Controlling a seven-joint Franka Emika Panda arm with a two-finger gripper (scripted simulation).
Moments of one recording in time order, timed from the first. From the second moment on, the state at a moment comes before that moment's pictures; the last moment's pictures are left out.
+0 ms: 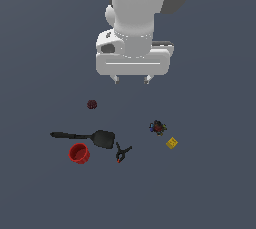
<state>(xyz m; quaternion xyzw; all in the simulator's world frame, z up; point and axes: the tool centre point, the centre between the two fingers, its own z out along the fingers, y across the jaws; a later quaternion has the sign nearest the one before) -0.006 0.012 0.321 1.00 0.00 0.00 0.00</state>
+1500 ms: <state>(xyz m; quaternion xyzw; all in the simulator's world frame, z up) 0.017 0.036 0.275 0.99 0.12 0.00 0.02</state>
